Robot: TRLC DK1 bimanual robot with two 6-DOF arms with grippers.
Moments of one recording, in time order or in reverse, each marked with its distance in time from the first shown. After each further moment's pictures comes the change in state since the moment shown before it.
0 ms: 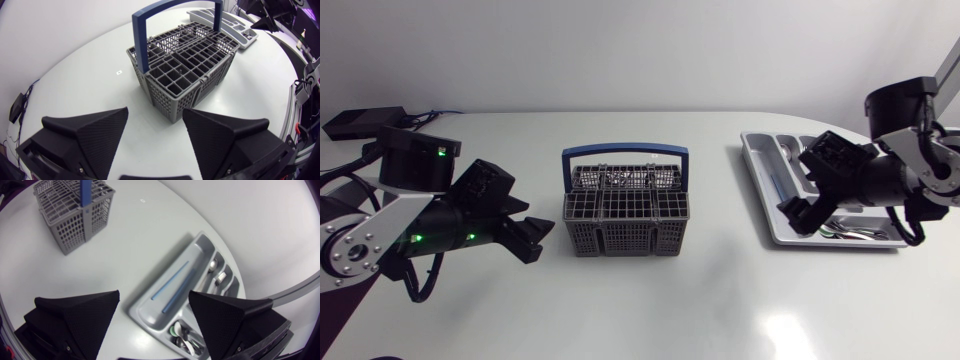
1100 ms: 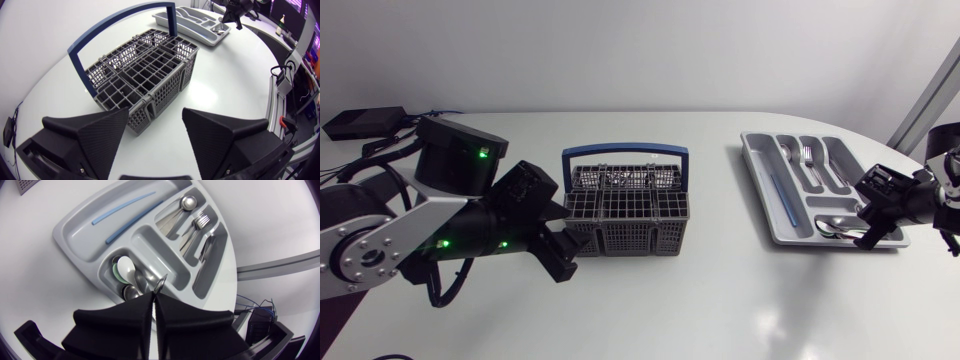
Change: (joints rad) left arm -0.225 0.032 0.080 -0.058 0.000 -0.042; right arm -0.461 0.280 0.011 0.173 0.000 -0.397
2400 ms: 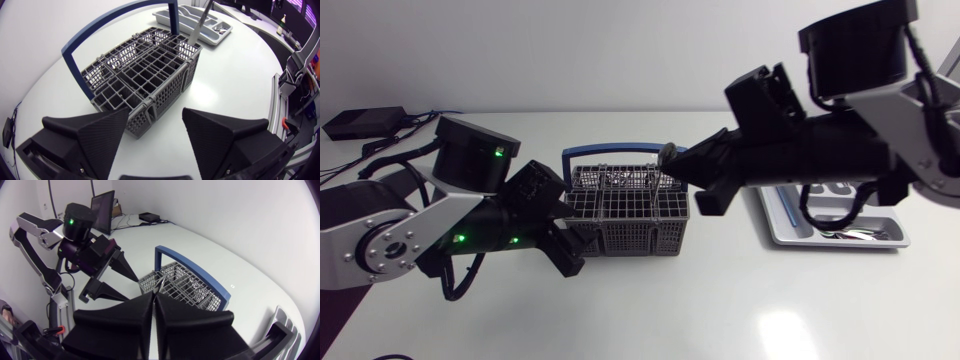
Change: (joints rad) left arm 0.001 0.062 0.015 0.041 0.000 0.001; right arm 0.937 -0.356 0.136 -0.099 -0.398 0.937
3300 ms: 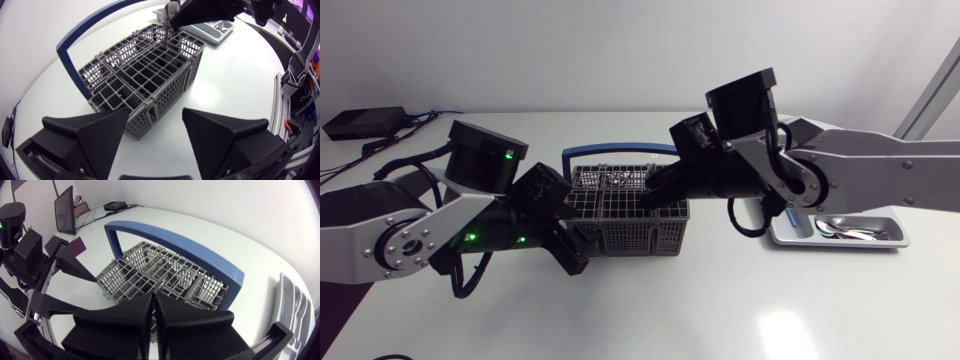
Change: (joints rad) left arm 0.004 0.049 0.000 0.035 0.000 0.000; right arm 0.060 0.312 -0.014 0.266 0.268 0.188
